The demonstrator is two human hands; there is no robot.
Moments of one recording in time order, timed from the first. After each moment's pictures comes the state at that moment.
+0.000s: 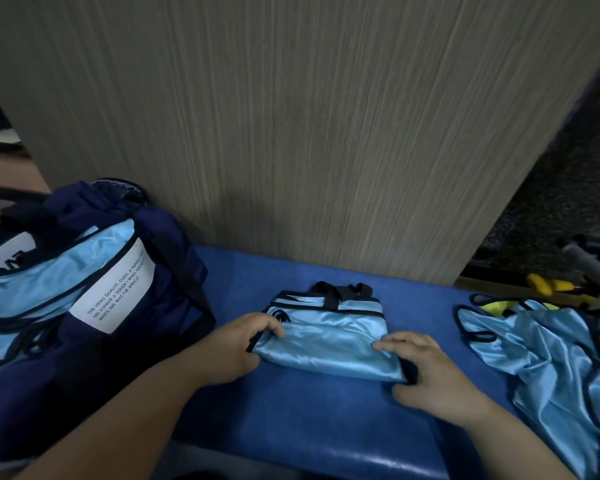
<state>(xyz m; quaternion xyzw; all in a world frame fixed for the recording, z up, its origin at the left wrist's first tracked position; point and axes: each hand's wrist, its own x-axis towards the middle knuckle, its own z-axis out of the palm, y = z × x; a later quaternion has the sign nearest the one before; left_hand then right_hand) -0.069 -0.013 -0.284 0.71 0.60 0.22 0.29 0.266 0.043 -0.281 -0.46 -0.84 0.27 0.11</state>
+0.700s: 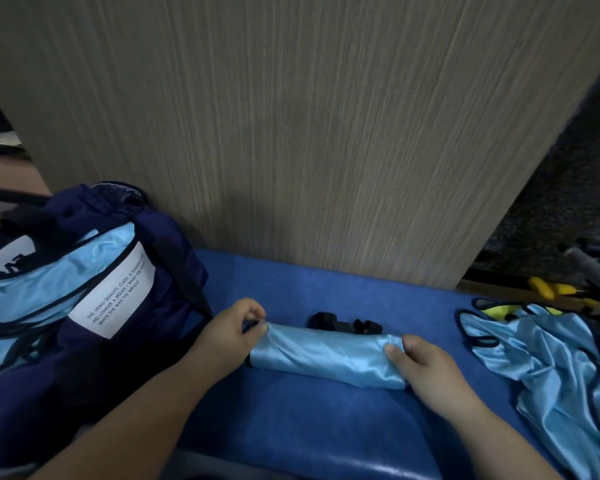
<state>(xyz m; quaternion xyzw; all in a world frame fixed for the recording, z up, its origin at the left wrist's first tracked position) -0.061 -0.003 -0.289 0.57 0.68 0.39 0.25 0.247 0.038 -0.278 -0.57 -0.70 0.34 0.27</state>
